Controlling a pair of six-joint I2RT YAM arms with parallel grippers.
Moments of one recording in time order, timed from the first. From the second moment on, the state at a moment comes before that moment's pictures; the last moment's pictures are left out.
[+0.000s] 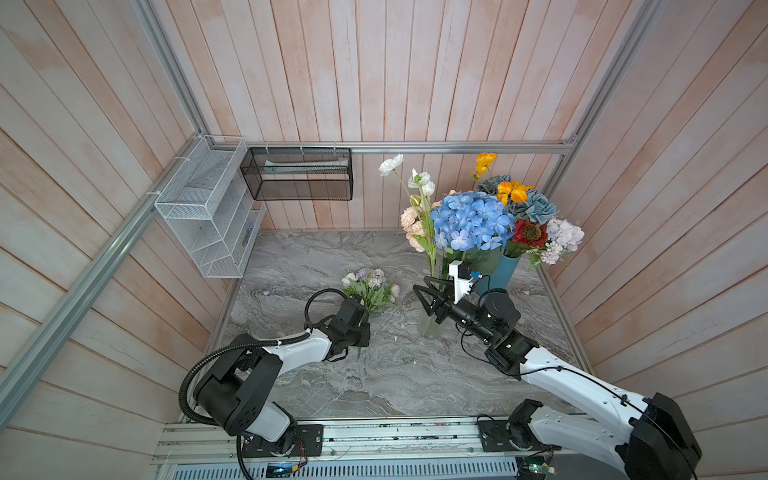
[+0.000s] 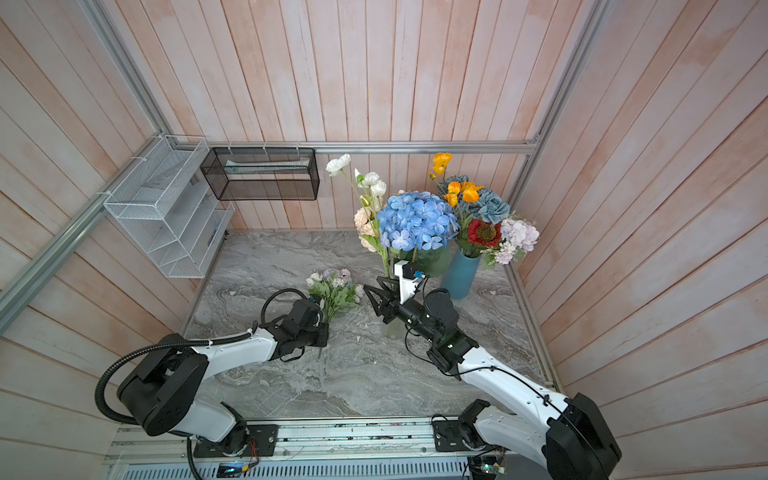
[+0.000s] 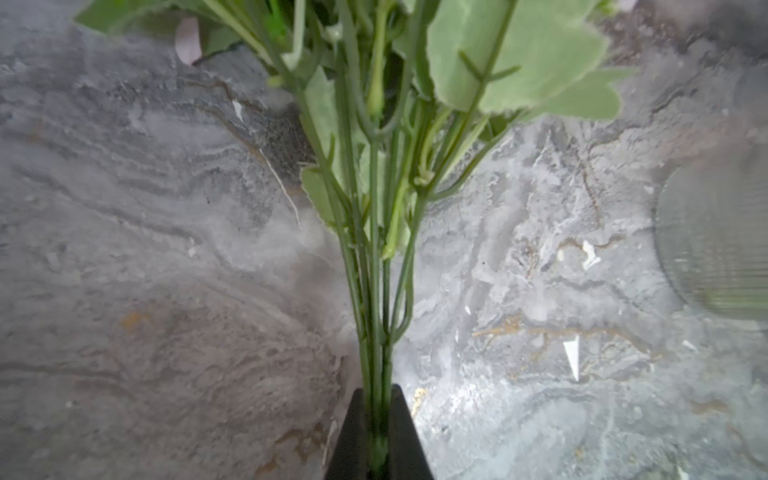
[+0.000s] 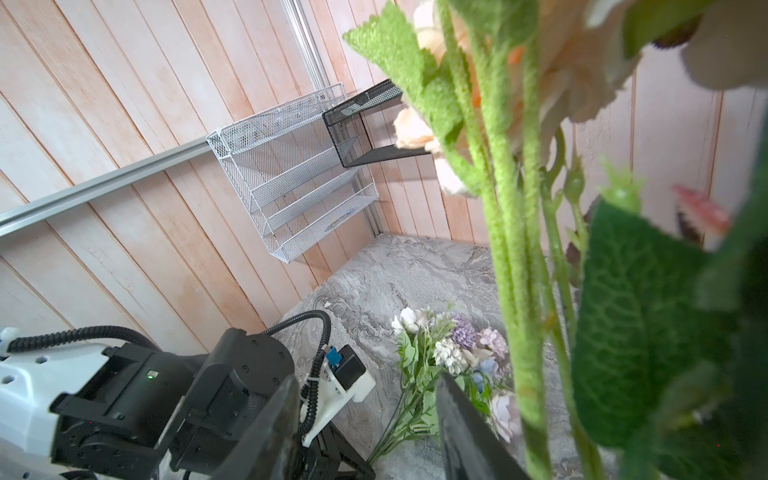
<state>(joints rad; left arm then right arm) -0.61 1.50 0.65 -0.07 -0.02 -0.47 0.69 1.06 0.59 0.52 -0.20 0.39</state>
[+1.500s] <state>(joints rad) -0.81 1.06 0.44 0.67 -0.18 -0.30 0.81 1.46 0.91 0.57 -0.45 0.48</state>
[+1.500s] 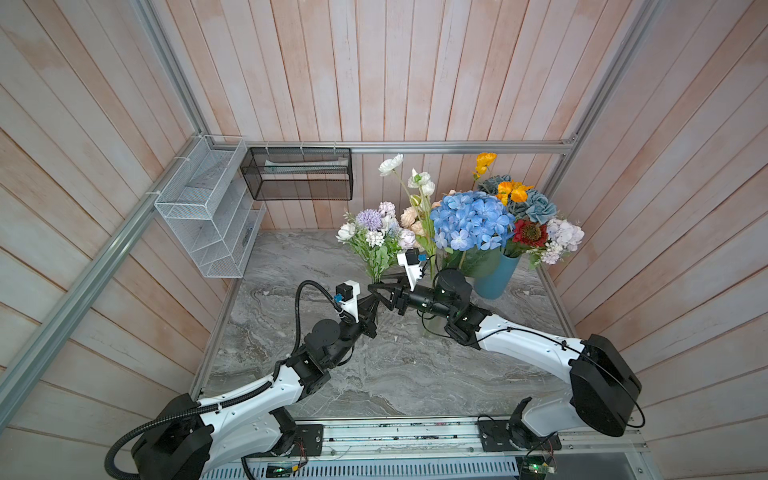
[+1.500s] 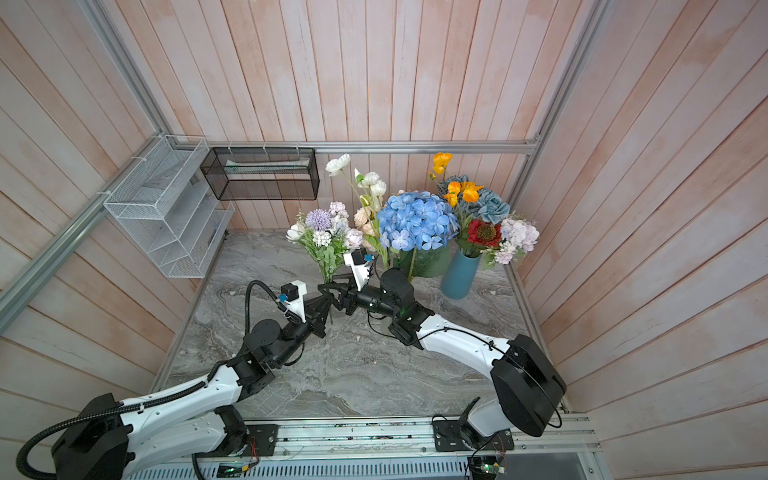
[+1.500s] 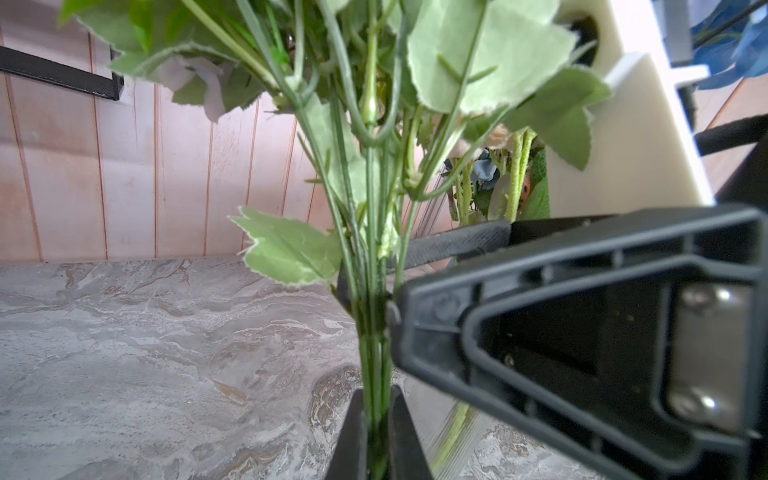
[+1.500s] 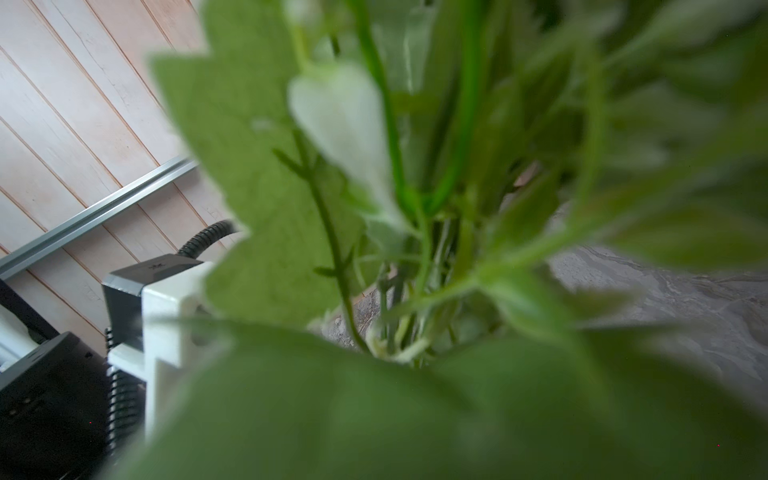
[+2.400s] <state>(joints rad) -0.84 1.04 0.42 0.72 -0.26 -0.25 0.81 1.48 0.92 0.59 -0.50 0.53</state>
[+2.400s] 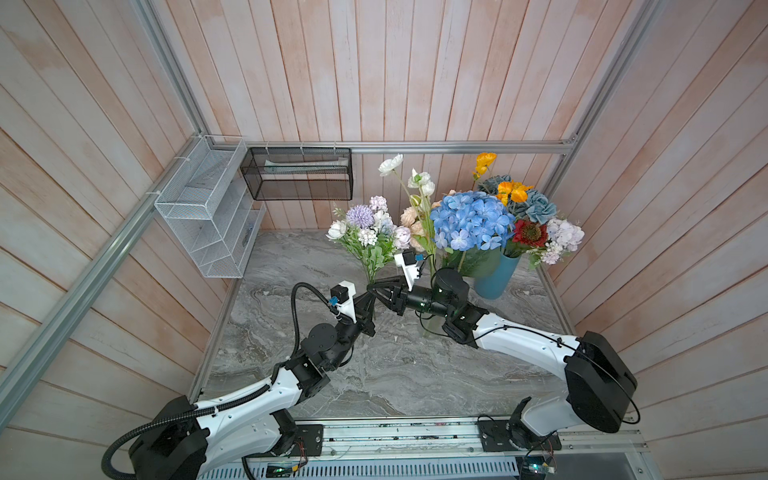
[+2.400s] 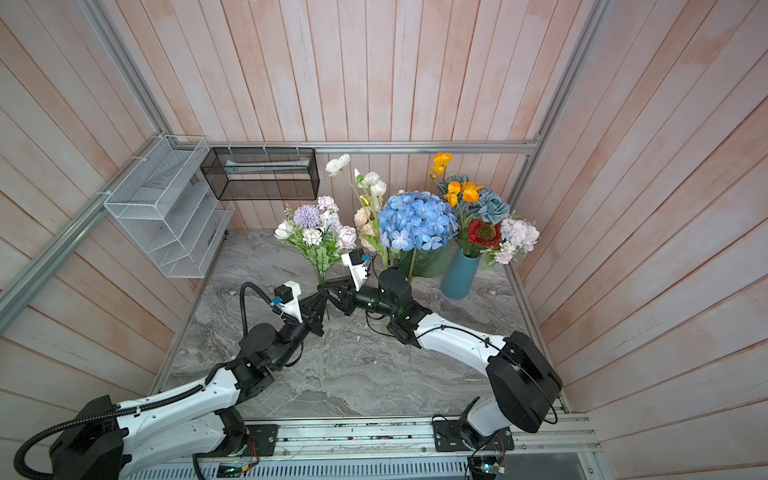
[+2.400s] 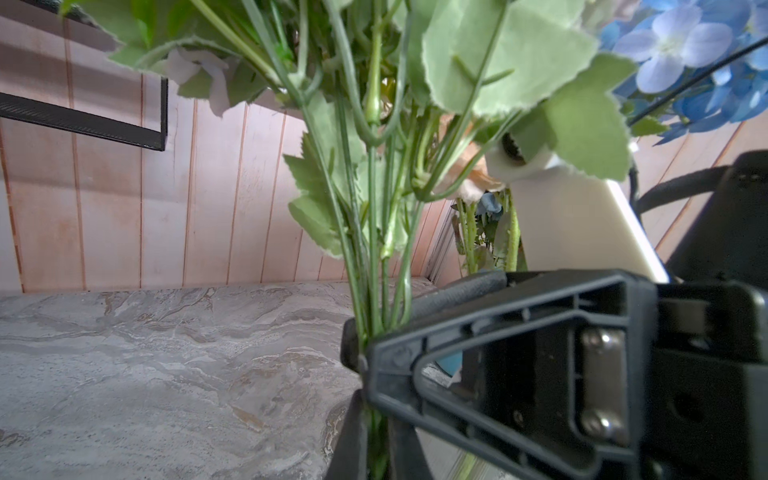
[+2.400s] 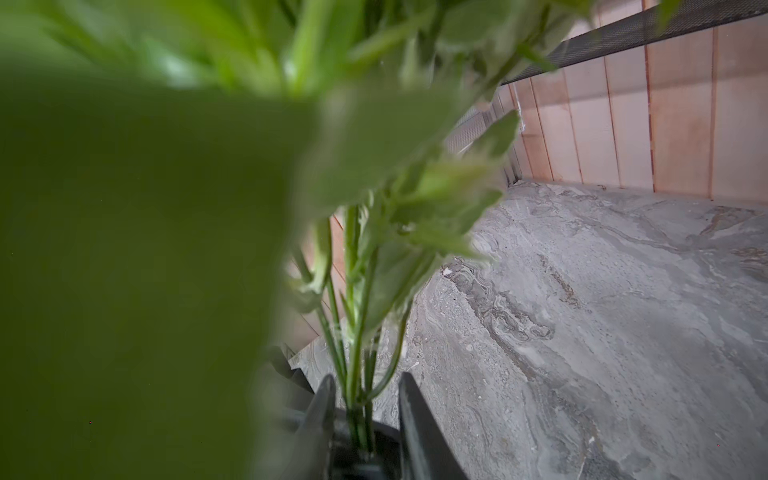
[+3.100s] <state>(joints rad) -0.77 0.93 0.34 0.68 -0.28 -0.42 0.80 1.41 0.91 0.50 -0.38 0.40</state>
